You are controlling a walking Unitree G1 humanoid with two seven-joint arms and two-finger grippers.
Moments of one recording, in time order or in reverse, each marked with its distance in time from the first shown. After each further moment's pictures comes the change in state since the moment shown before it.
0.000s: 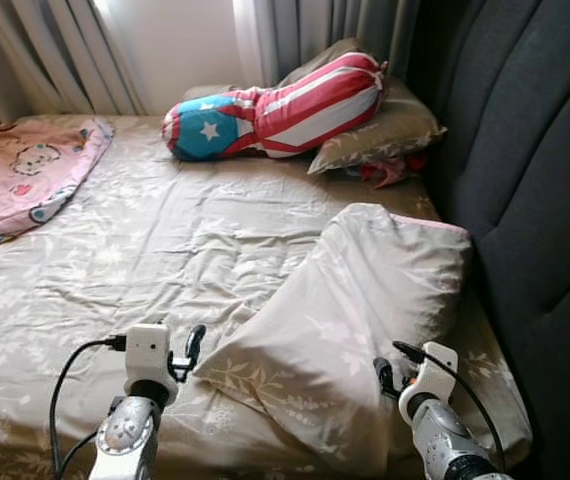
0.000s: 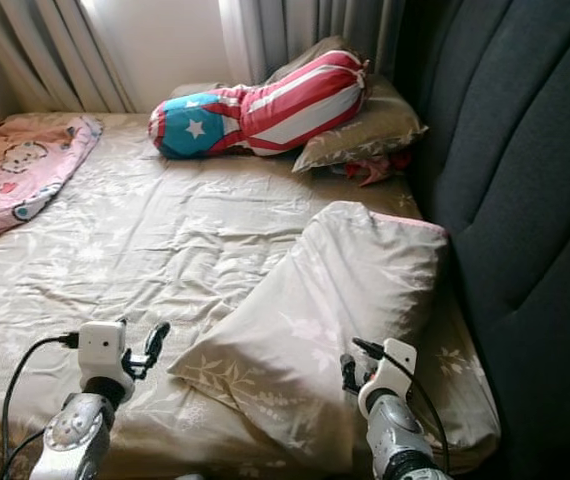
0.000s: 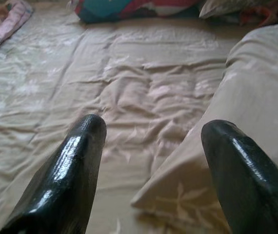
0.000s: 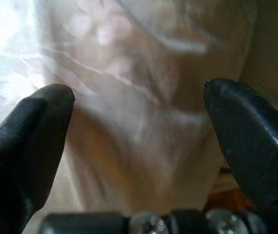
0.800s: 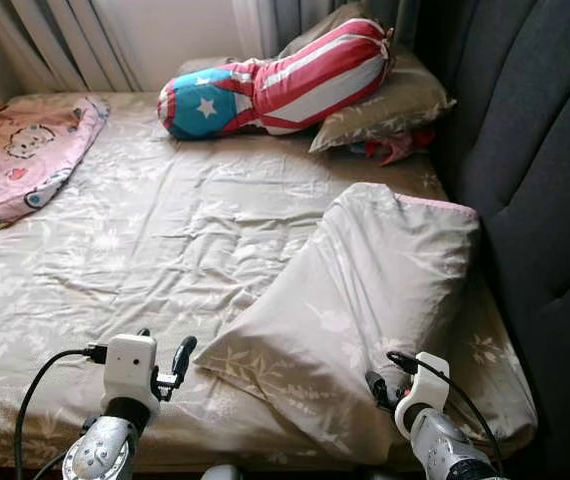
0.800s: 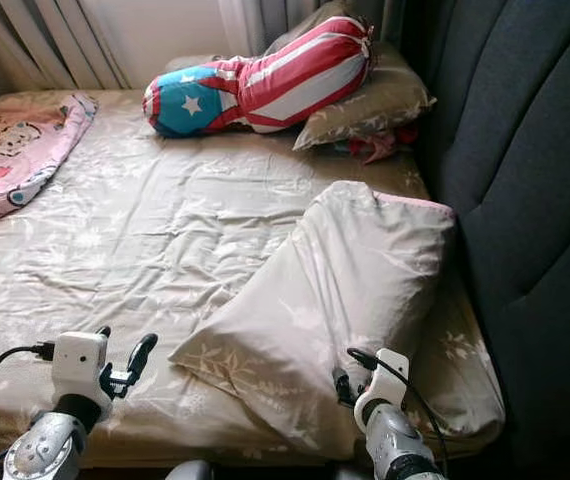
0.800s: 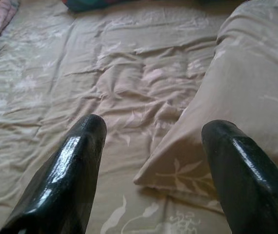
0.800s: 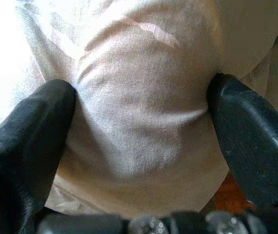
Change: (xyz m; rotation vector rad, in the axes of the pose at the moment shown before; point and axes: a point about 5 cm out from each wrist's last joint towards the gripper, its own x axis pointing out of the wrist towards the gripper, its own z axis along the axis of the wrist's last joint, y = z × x) left arm -0.028 0.000 0.024 0.063 0.016 -0.050; right arm -0.002 0.005 -0.015 0.001 0.089 0.094
